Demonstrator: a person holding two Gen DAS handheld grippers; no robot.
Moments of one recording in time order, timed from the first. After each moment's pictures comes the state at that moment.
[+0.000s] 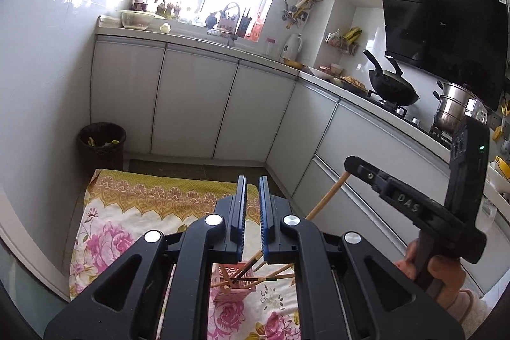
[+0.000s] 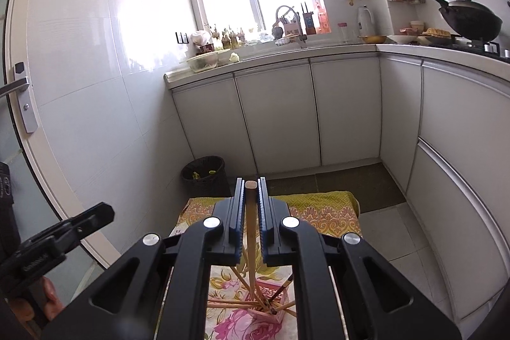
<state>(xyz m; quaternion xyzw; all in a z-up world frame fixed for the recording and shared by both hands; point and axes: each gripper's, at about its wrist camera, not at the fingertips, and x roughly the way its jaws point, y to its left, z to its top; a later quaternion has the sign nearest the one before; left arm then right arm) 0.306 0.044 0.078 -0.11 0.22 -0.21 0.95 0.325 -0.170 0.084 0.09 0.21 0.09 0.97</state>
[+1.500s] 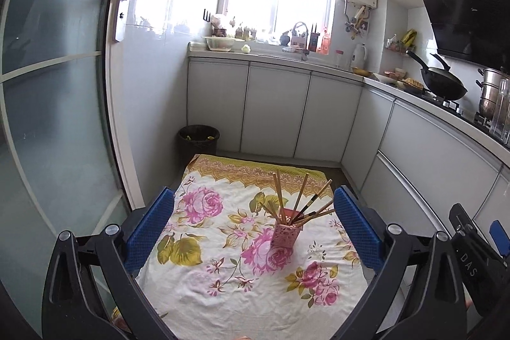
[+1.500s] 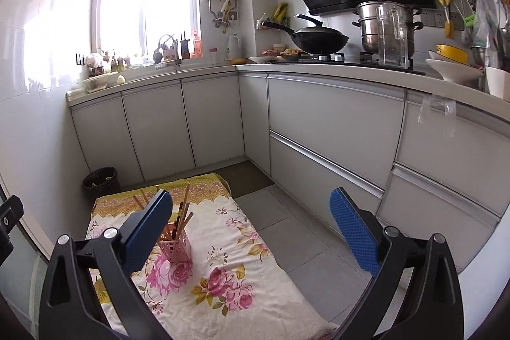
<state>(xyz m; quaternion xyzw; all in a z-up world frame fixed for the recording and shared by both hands) 0.081 0.026 0.101 -0.06 0.21 0.00 0.98 0.054 -0.173 0.097 0.08 0.18 -0.23 0.95</state>
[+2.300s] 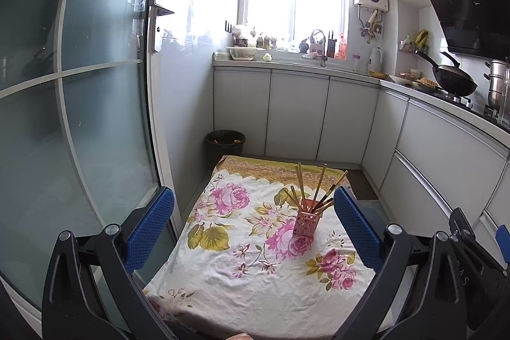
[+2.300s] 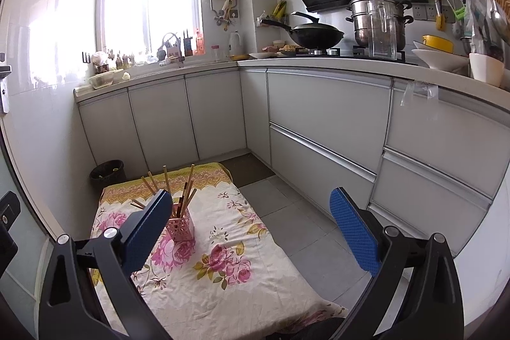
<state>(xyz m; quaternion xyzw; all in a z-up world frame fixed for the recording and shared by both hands) 0.011 0.021 0.098 -0.04 0.19 0.06 0.98 -0.003 -0.154 0.083 0.08 0.18 -0.21 0.96</state>
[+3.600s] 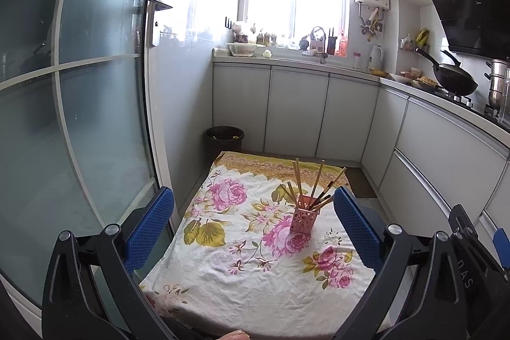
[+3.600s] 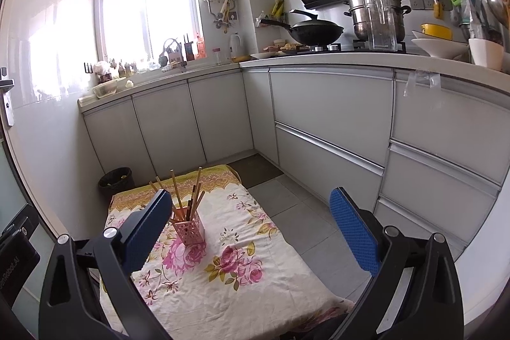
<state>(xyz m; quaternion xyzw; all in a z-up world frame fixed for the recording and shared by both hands) 0.014 0.018 0.095 -0.04 0.20 0.06 0.98 -0.005 -0.160 0.082 0.11 0.17 -0.20 0.96</state>
